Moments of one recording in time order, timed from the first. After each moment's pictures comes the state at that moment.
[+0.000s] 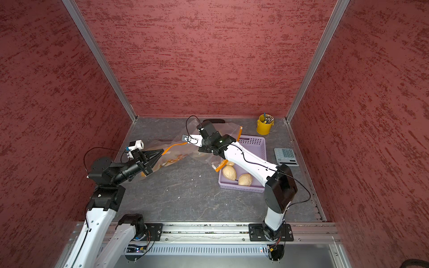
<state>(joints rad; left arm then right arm) 0.00 0.62 0.66 0.02 0.91 -1.65 0.73 1.75 1.58 -0.51 0.11 -0.82</state>
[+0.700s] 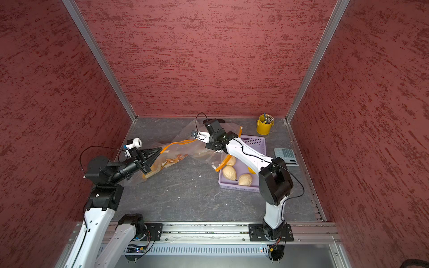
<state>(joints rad) 0.02 0.62 0.69 0.02 0.92 -1.65 0.63 1.83 1.55 -0.48 0.08 -0.79</state>
